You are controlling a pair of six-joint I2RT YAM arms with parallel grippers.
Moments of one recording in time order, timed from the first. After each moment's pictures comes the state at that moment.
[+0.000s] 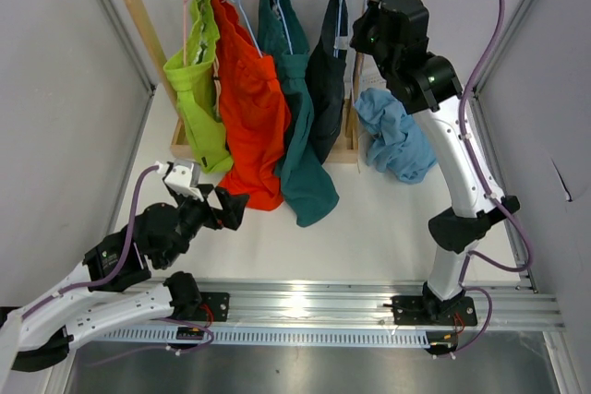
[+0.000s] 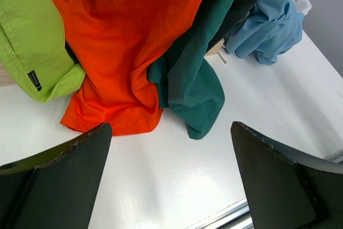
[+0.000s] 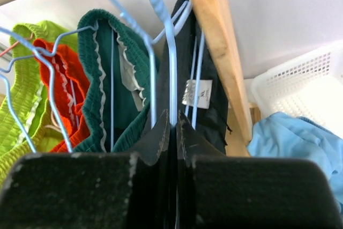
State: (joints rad) left arm -1.06 0.49 0.86 -0.62 -0.62 -0.38; right arm 0.55 1.84 2.46 -0.72 0.39 0.42
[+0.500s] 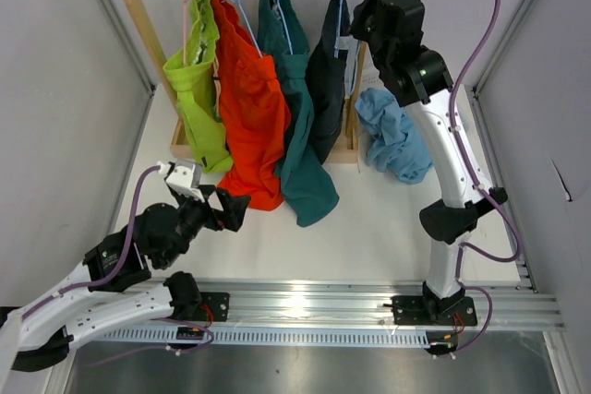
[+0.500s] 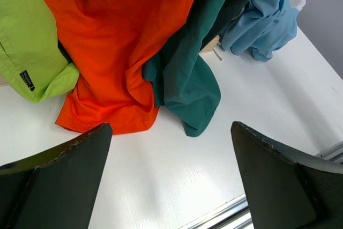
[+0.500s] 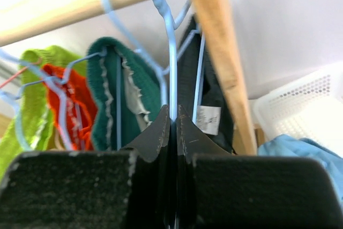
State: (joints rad) left arm -1.06 0.49 0.86 -0.62 -0.60 -0.38; right arm 0.55 1.93 2.55 -0.63 0.45 0.38
